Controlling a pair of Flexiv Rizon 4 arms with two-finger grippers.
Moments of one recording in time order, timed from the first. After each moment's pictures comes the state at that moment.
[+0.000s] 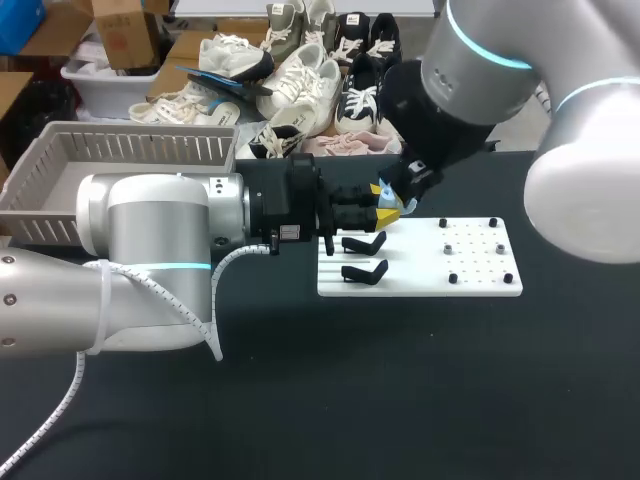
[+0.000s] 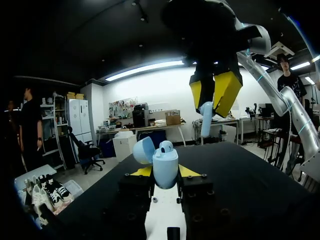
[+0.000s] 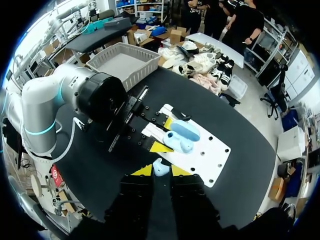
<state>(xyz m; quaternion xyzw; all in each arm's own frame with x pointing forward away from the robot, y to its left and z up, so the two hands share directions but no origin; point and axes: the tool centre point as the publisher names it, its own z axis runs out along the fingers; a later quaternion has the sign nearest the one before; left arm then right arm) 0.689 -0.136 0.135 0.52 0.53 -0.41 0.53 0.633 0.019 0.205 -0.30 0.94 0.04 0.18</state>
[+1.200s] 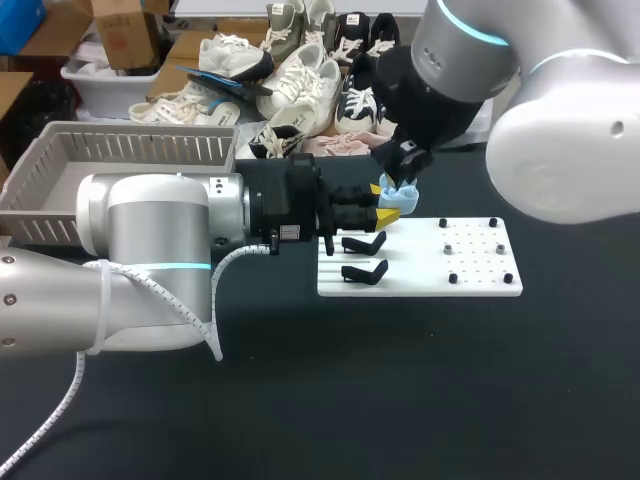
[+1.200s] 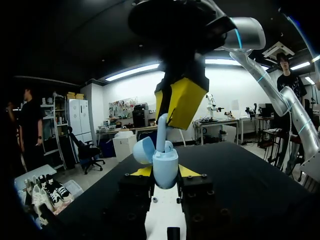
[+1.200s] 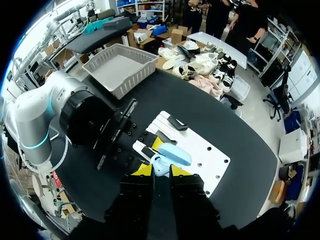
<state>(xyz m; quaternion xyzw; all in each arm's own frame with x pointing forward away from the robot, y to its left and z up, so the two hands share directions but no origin) 0.689 -0.136 0.135 0.52 0.53 -0.41 0.53 0.672 0.023 0.198 -0.30 0.94 0.05 0.17</state>
